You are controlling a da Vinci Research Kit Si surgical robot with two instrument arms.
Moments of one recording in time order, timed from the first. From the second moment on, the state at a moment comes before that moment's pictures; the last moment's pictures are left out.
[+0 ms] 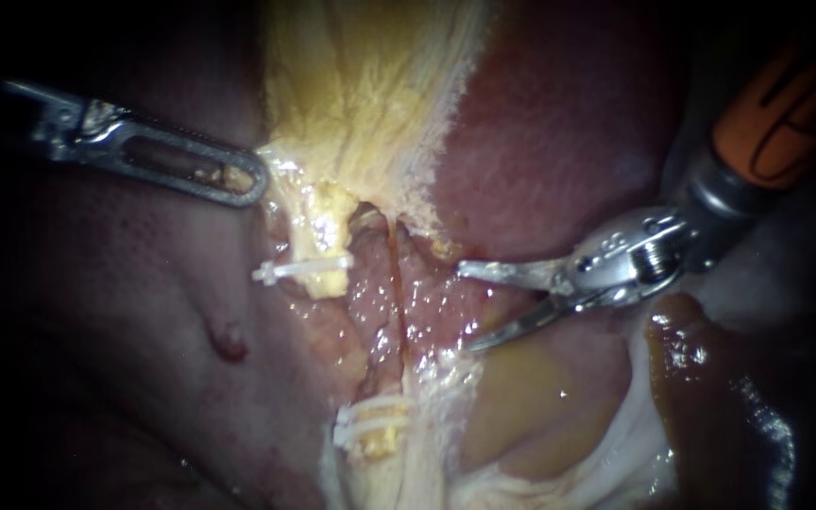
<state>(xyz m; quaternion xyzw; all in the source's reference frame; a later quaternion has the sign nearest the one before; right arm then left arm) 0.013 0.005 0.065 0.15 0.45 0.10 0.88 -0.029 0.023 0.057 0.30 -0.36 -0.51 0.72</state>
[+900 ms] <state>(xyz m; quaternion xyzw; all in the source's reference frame) 0.011 0.005 0.064 0.16 0.45 0.09 0.87 -0.033 0.023 0.059 0.30 -0.36 -0.52 0.72</state>
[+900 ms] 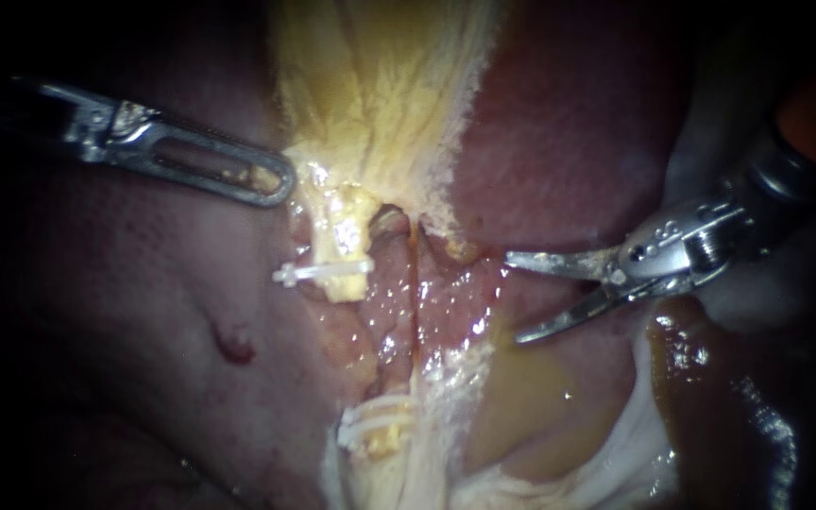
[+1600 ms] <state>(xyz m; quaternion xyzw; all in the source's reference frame) 0.011 0.005 0.064 0.16 0.45 0.10 0.87 -0.035 0.022 0.062 0.30 -0.35 -0.51 0.73</state>
